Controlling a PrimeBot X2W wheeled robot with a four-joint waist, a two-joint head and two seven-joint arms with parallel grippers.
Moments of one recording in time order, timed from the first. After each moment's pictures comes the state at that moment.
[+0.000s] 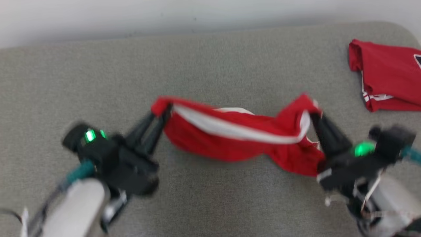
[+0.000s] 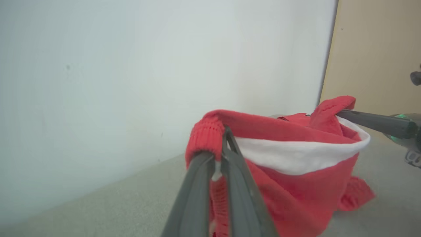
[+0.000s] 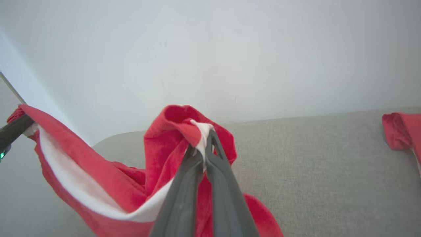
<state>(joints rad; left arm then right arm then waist) -0.42 0.33 -0.46 0.05 -0.35 -0.13 -0.26 -0.34 -0.45 0.46 0.13 0.73 0.13 -0.23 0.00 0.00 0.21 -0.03</state>
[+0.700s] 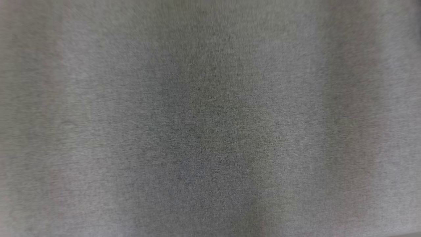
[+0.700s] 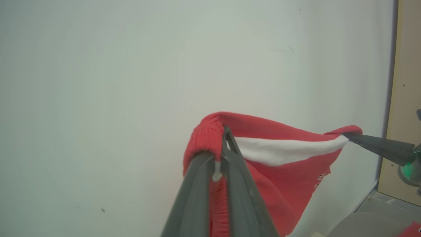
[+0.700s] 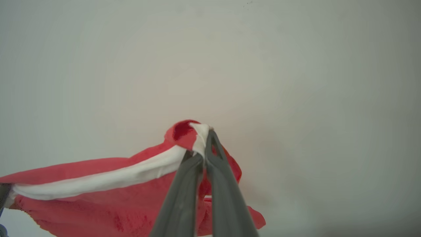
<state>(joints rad) -1.86 0.35 -0.61 0.63 -0.73 -0.13 -0.11 -1.75 -0.25 0.16 0.79 0.94 0.13 0.20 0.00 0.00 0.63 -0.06</state>
